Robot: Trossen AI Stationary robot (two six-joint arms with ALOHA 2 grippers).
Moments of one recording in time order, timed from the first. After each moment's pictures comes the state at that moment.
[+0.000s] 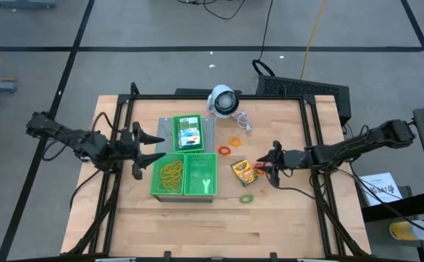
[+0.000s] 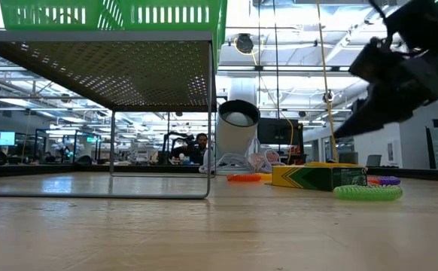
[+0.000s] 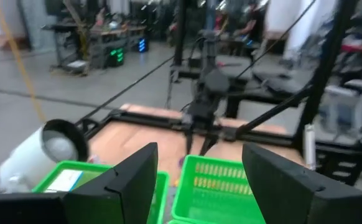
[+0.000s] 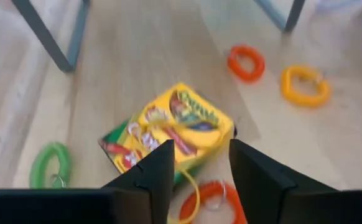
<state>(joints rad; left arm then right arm) -0.41 0.69 0.72 -0.08 -0.55 -0.13 0.18 0.93 0.22 0.16 0.23 0.28</state>
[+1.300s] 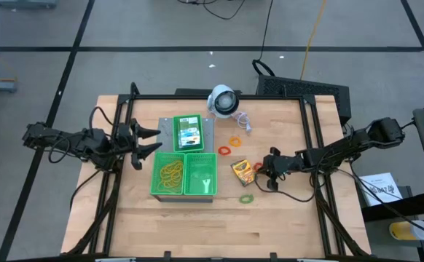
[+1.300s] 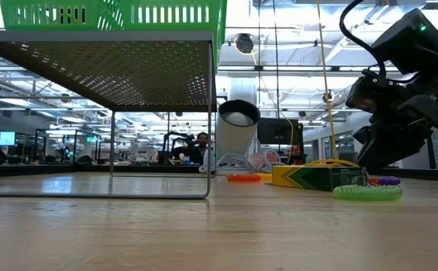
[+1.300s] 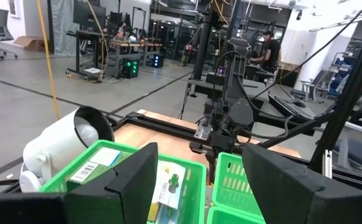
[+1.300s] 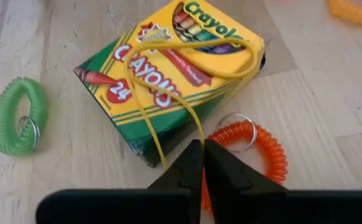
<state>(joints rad) -0.23 0.49 0.49 0.03 -0.45 -0.18 0.18 1.19 0.22 0.20 0.15 0.35</state>
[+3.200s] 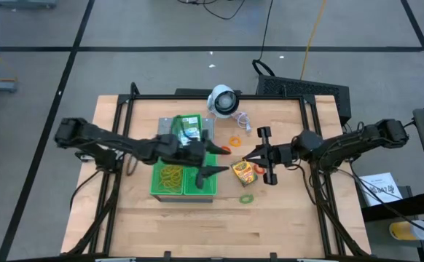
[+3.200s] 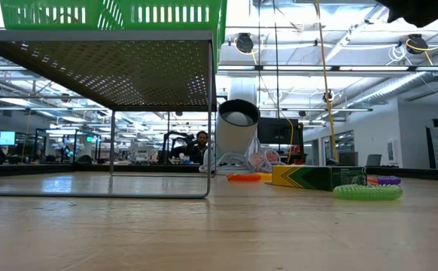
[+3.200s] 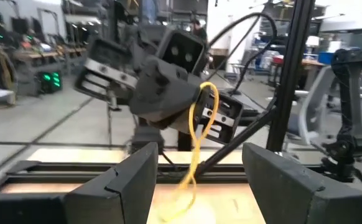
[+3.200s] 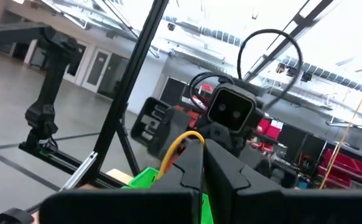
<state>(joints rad) -0.15 1.51 1.04 0.54 -0.04 -0.04 0.12 1.12 0.56 0.92 -0.16 -0.35</state>
